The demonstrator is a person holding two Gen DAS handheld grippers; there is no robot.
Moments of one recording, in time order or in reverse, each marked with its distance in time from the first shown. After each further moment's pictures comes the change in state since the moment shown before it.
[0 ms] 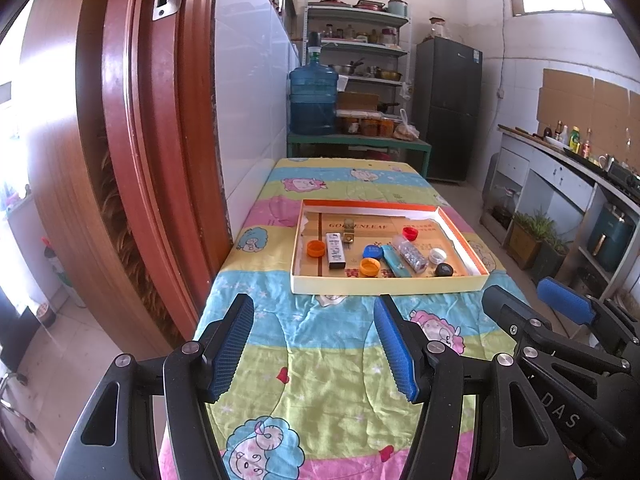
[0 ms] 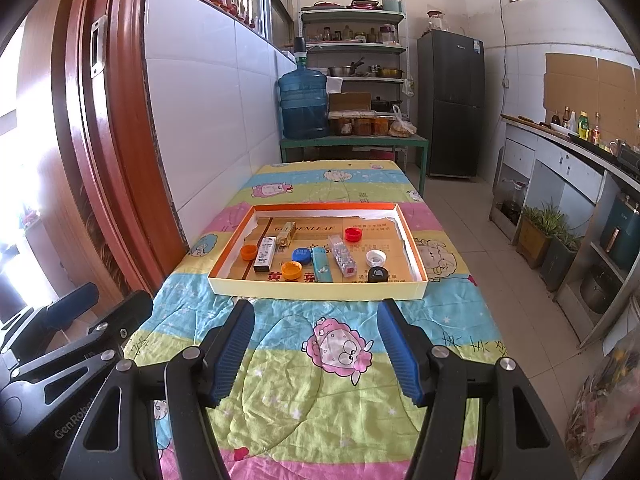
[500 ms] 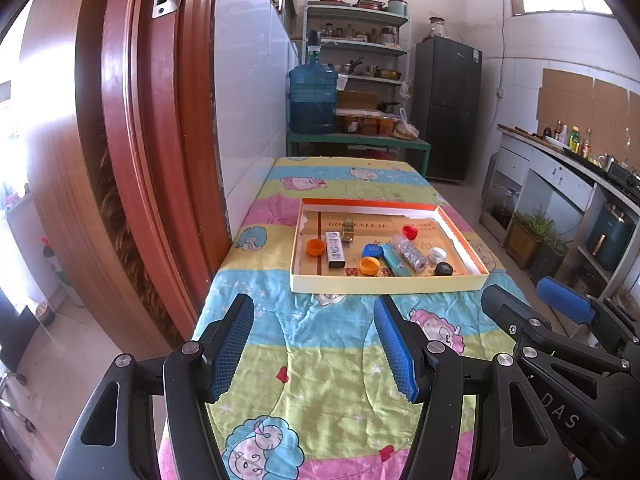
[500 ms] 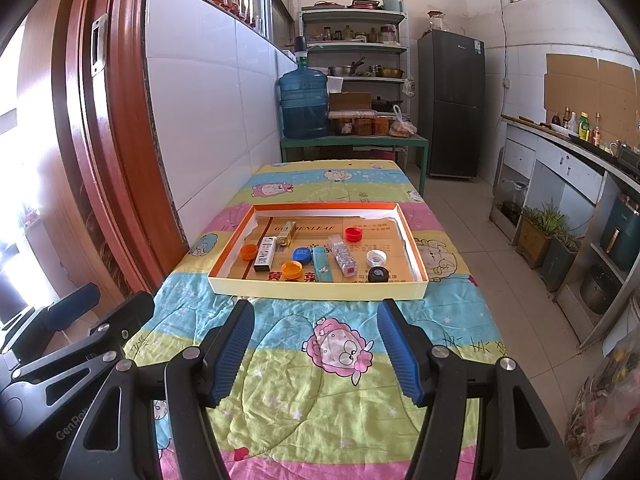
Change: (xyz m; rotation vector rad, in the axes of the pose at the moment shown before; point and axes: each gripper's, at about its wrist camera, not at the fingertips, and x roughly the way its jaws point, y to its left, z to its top) left arm 0.000 -0.001 0.000 0.000 0.001 0.000; right arm 0.001 -0.001 0.000 0.000 0.002 0.002
